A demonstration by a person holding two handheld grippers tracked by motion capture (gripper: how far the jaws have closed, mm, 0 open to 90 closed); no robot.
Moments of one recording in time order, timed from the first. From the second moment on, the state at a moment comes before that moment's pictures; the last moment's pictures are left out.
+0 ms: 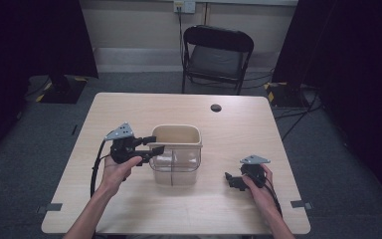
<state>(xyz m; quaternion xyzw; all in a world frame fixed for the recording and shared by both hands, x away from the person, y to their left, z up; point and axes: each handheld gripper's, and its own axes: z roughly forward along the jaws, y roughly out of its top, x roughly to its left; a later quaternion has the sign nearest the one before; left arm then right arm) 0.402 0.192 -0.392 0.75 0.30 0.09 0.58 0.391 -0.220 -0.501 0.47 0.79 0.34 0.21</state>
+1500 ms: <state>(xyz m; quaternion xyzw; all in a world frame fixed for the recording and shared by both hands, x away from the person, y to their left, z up) 0.401 0.190 -0.391 0.76 0.30 0.09 0.57 0.391 -0.220 -0.501 0.47 0.79 0.34 0.21</state>
